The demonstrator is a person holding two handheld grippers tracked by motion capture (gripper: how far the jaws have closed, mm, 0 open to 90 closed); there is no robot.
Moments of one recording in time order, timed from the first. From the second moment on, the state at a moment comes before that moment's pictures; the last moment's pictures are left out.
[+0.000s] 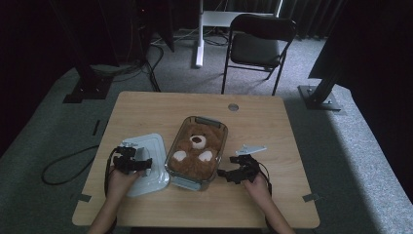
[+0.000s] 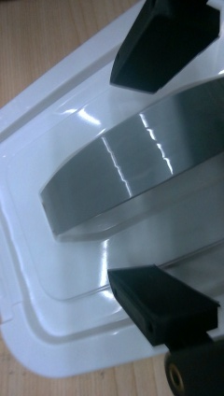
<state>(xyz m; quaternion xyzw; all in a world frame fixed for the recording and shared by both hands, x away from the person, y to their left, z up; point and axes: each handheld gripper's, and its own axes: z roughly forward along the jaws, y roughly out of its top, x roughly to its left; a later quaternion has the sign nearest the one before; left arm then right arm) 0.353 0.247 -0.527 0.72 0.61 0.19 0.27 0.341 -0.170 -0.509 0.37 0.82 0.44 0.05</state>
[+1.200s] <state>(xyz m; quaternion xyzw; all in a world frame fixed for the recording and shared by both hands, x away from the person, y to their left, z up) 0.329 0.266 -0.468 0.67 0.58 0.22 0.41 0.342 -0.178 -0.508 0.38 0.81 0.45 0.05</state>
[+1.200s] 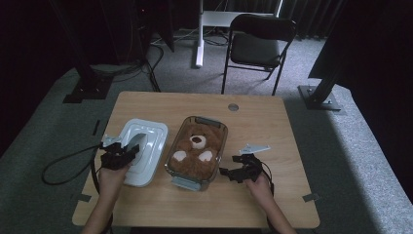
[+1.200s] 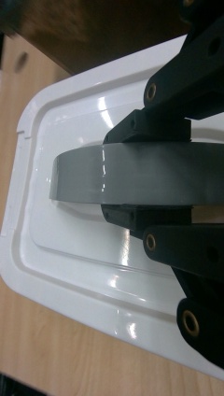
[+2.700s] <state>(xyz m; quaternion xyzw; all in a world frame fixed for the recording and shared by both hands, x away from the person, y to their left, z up) 0.345 0.141 -0.398 0.76 0.44 0.16 0.46 0.336 -0.139 -0.518 0.34 0.82 0.46 0.05</state>
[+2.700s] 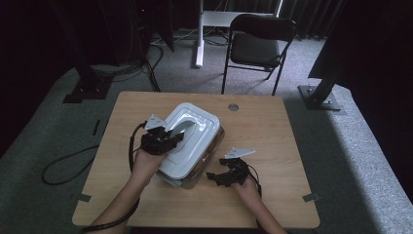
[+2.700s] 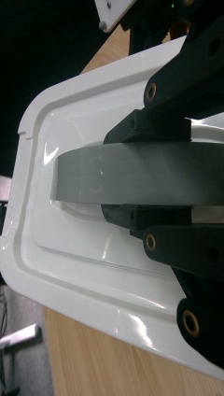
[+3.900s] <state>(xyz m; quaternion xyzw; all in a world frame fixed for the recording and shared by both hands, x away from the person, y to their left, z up) 0.351 0.112 -0.420 0.78 0.44 0.17 0.42 0.339 -0.150 -0.514 0.35 0.81 0.47 0.05</state>
